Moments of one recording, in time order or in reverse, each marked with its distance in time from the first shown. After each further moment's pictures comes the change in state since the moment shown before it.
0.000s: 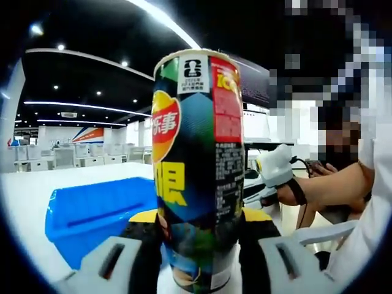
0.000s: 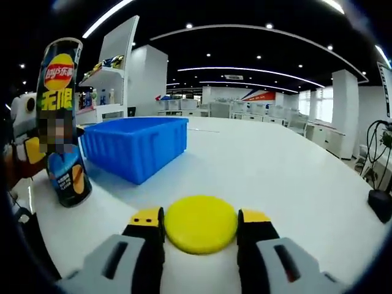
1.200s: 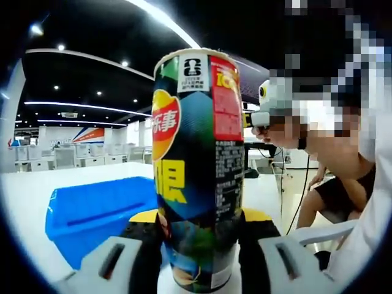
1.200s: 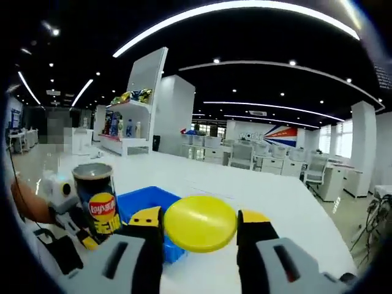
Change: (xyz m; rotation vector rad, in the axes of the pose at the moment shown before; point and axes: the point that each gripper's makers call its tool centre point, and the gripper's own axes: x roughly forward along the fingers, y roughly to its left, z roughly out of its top) left arm -0.001 0.001 -0.001 0.000 -0.001 0.005; right arm -0.056 0.034 0.192 -0.112 -0.254 0.195
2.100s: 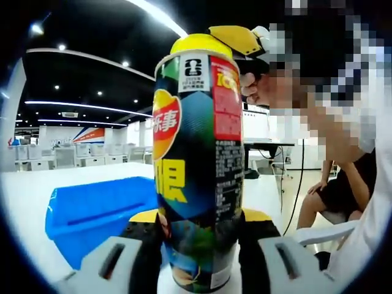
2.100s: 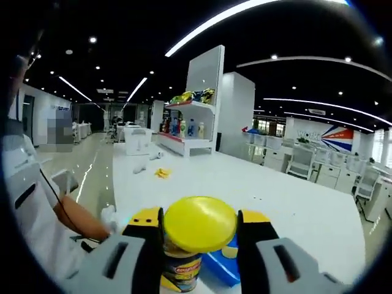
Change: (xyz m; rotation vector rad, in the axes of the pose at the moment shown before) left arm -0.001 0.001 0.000 -0.003 -0.003 0.005; right arm 0.020 0.121 0.065 -0.055 0.062 0.421
